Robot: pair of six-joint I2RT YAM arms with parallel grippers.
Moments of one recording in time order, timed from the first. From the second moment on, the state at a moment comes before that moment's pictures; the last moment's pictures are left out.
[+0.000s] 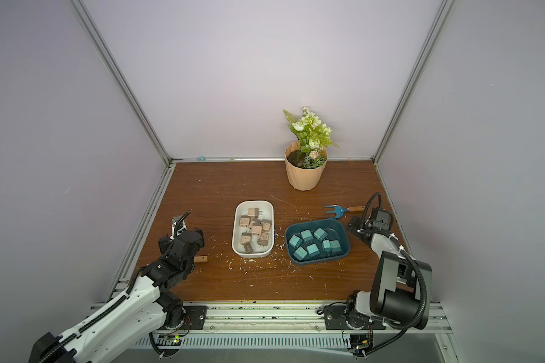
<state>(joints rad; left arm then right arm) -0.47 0.73 0.30 -0.23 -0.87 -0.35 -0.28 1.33 0.57 -0.13 -0.12 0.34</state>
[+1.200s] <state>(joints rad) -0.03 1.39 0.31 0.80 -0.28 -0.03 0.04 1.48 0.41 0.70 -0.01 0.00</state>
